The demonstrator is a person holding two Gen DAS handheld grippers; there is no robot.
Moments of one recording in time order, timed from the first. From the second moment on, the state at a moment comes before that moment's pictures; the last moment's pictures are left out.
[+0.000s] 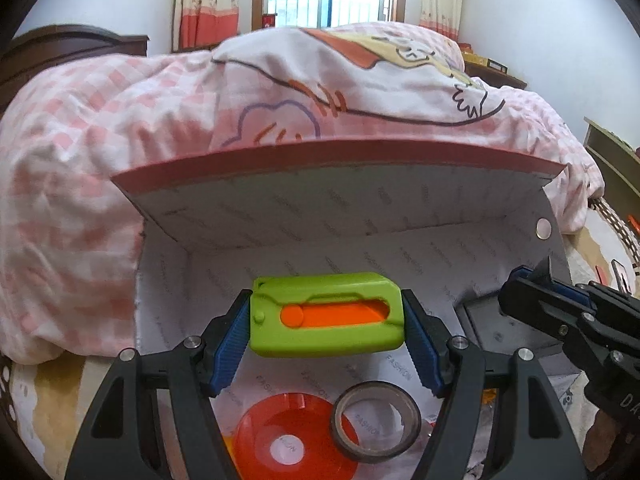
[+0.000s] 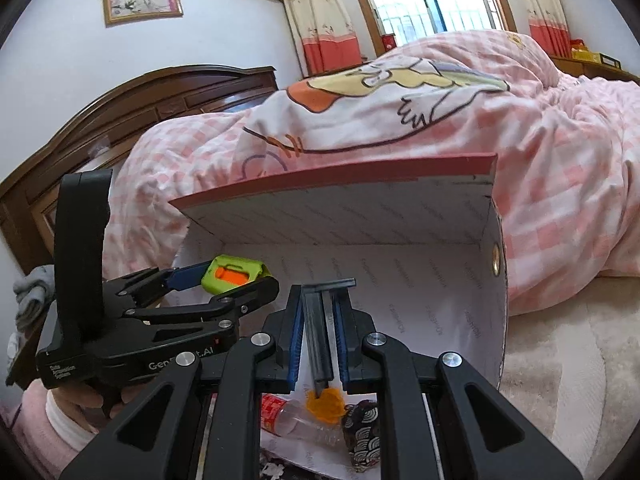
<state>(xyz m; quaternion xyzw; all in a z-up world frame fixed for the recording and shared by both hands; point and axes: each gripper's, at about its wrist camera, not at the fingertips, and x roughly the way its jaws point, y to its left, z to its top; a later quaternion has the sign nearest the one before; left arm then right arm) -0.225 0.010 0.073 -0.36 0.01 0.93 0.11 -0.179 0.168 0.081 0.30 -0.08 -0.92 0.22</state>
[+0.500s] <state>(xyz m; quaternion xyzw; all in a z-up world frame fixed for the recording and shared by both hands) -0.221 0.012 0.077 -0.37 0.01 0.93 0.10 -0.178 0.173 0.081 0.29 -0.07 -0.94 0.19</state>
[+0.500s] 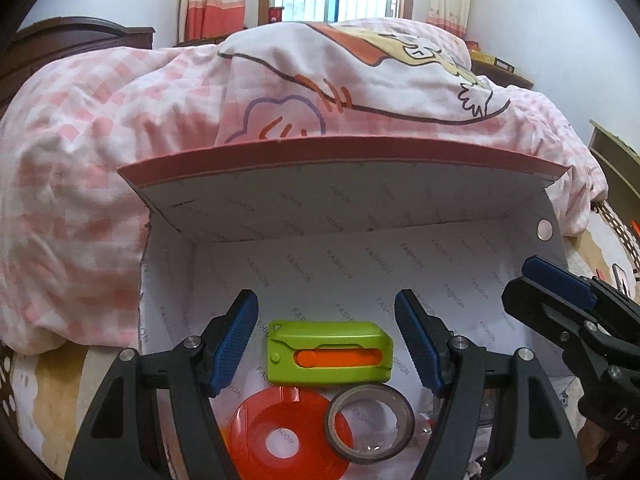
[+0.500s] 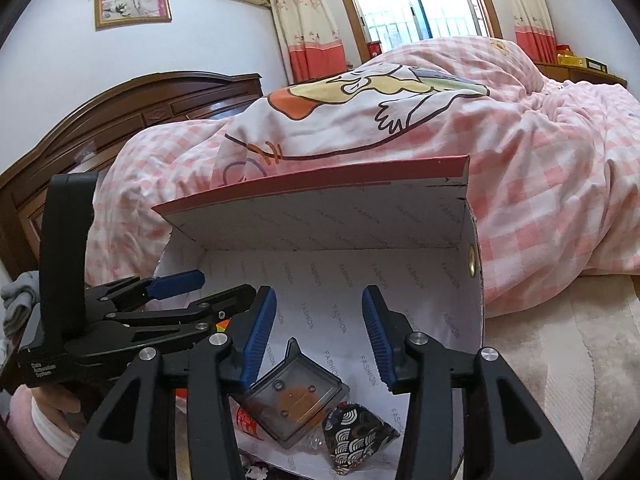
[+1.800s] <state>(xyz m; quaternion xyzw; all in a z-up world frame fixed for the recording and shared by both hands) -0.169 0.007 0.083 -0.36 0.02 0.93 0.11 -0.138 0.160 0.084 0.29 -0.05 -0.93 0.22</state>
